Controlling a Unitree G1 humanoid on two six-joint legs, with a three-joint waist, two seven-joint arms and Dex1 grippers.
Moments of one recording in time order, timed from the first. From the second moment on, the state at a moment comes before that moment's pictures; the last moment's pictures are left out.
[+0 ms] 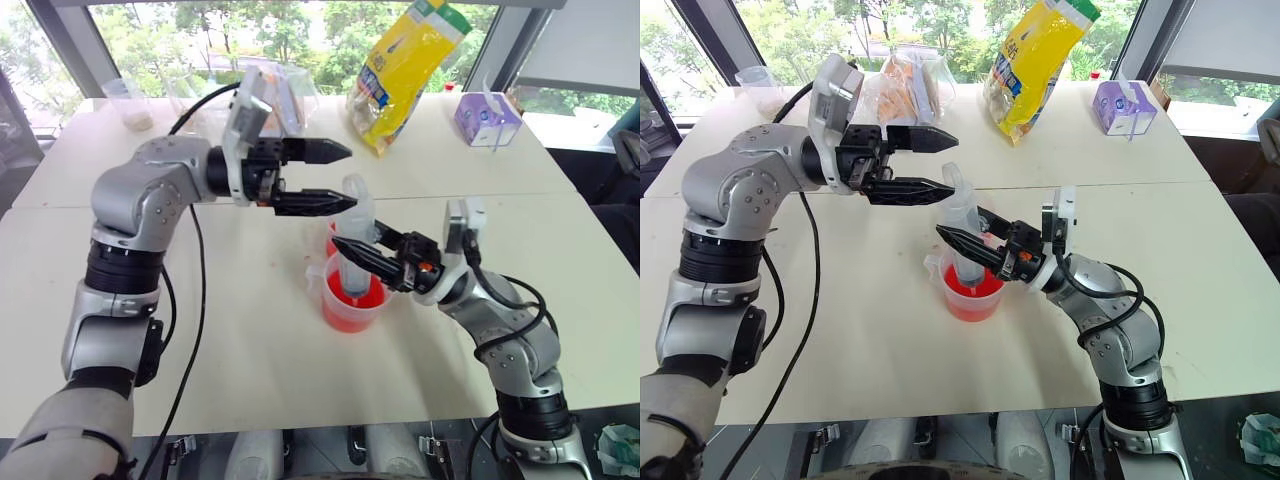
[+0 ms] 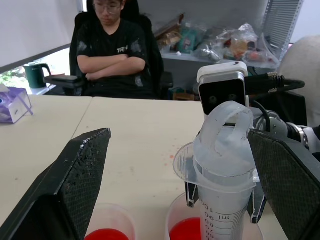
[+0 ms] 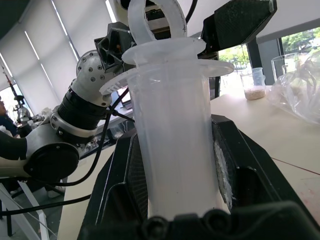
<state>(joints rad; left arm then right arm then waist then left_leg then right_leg) -0.96 0.53 -0.06 0.06 -0.66 0.69 -1.23 -0.26 -0.34 0.00 -0.43 0.71 0.43 0.80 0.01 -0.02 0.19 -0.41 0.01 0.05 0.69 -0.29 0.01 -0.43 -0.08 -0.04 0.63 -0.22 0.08</state>
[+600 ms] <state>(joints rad) -0.97 0.46 -0.07 0.10 -0.58 0.63 -1.19 -0.26 -0.35 0.01 -0.41 0.70 0.43 0.80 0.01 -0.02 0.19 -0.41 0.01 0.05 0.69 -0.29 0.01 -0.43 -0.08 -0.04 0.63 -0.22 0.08</state>
